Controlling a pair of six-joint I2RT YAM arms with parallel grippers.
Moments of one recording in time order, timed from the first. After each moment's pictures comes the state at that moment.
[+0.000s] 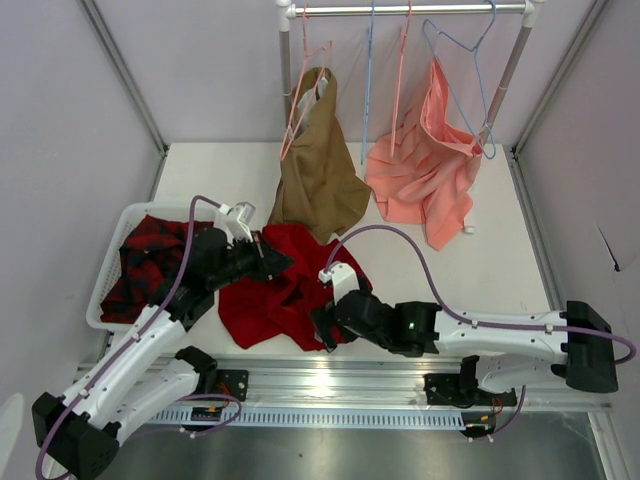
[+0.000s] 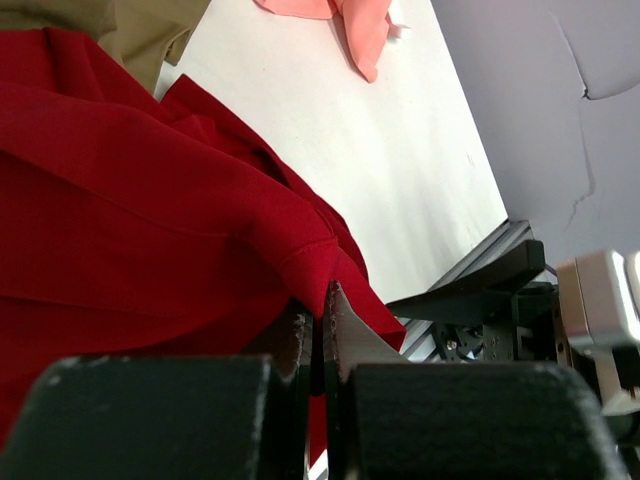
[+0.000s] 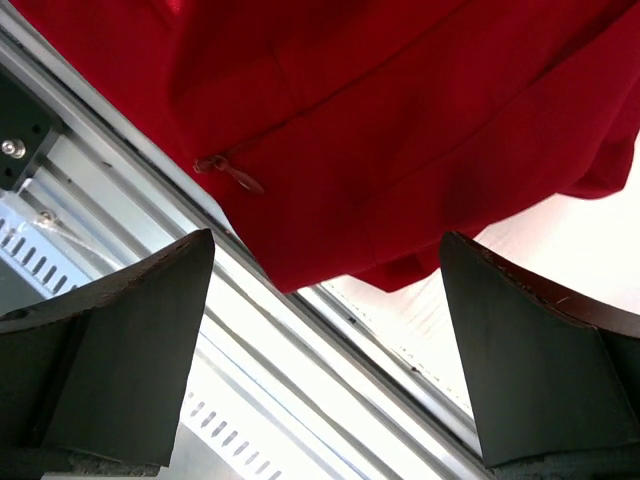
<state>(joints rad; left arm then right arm) -0.50 0.79 0.67 -0.26 0.32 -0.63 1.34 1.22 0.85 -0.35 0.39 0.51</state>
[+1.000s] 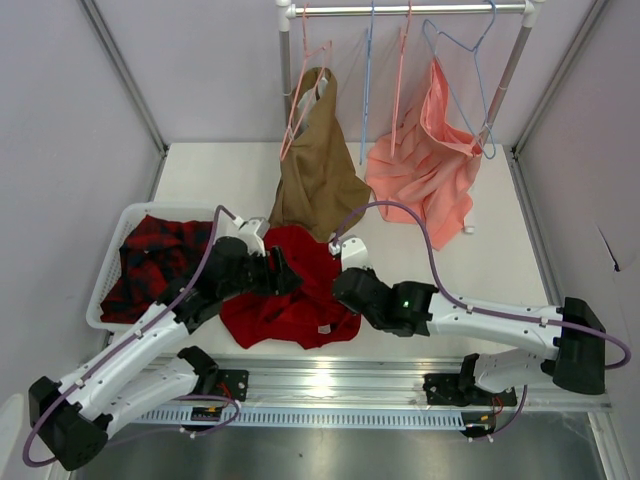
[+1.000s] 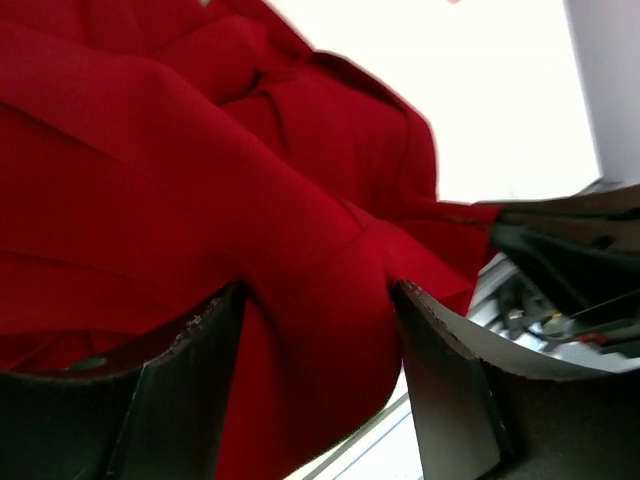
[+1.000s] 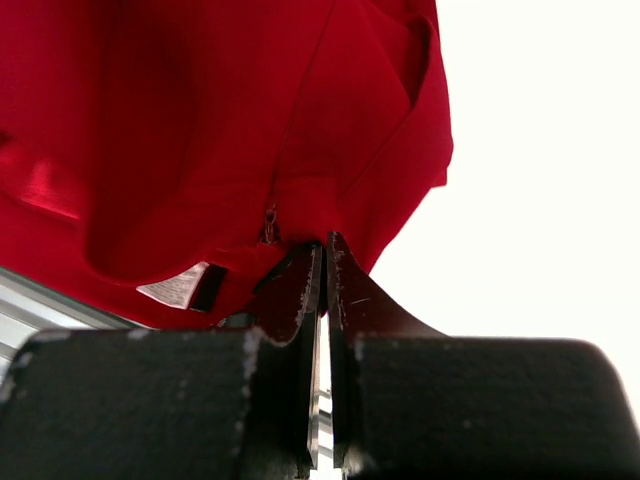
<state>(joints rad) -0.63 0.82 0.68 -0.40 0.15 -0.60 1.23 1.29 0.97 -0.51 0.60 0.48</state>
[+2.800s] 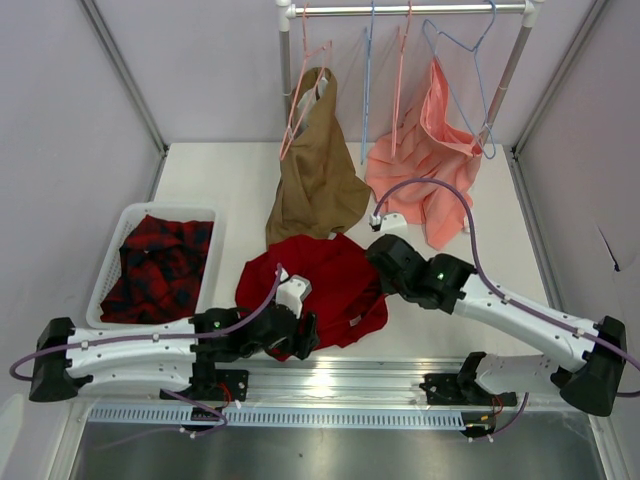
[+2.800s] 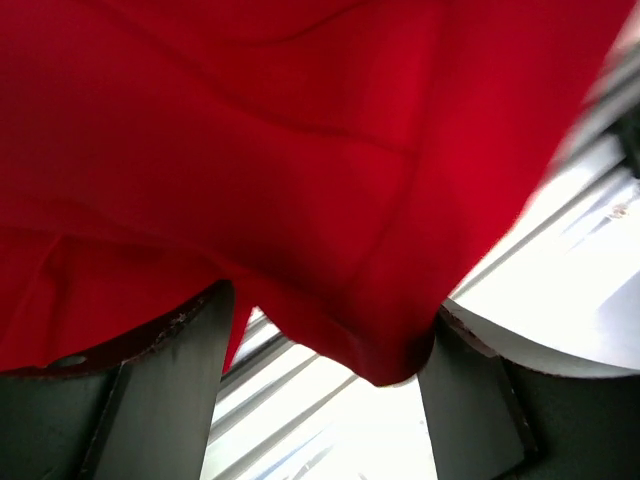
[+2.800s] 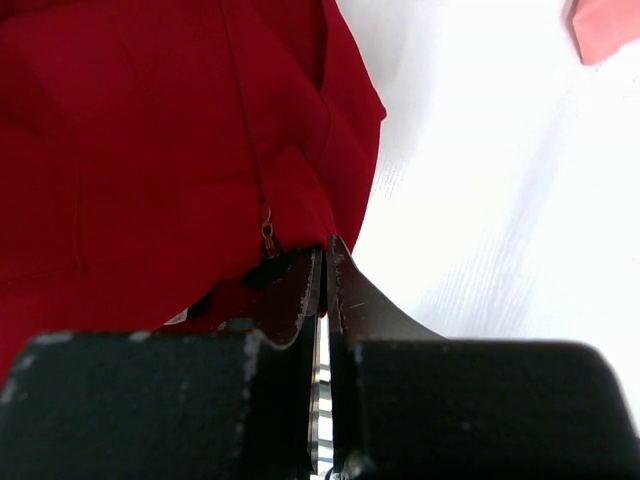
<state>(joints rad) -1.31 0.86 0.59 -0.52 -0.33 -0.72 0.99 1.19 1.07 -0.80 0.51 0.49</state>
